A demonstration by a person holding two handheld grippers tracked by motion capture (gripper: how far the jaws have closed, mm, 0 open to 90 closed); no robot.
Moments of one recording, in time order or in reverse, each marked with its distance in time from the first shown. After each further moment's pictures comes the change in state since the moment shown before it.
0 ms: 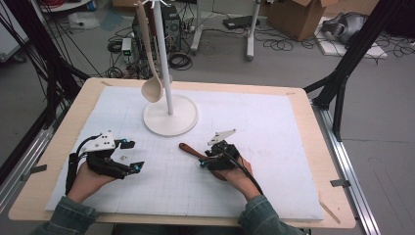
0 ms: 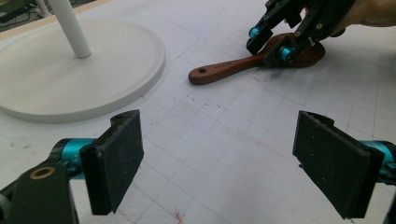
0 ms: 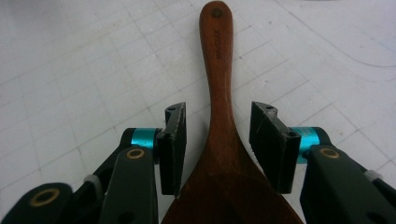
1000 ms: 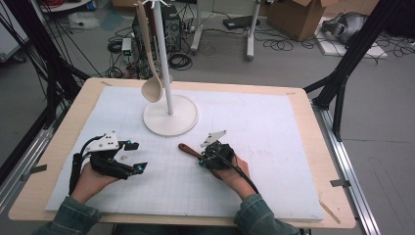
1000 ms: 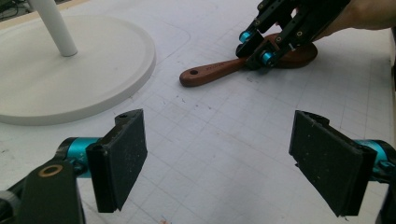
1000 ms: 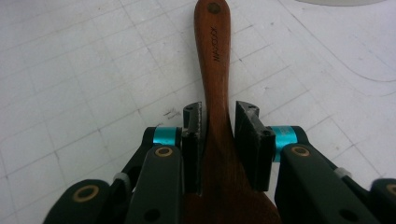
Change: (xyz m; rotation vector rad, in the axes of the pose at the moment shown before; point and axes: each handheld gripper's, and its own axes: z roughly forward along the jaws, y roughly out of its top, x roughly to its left) left arm -0.003 0.001 0.007 0.008 -0.026 -0.016; right arm 0.010 0.010 0.009 0.057 -0.078 -0.077
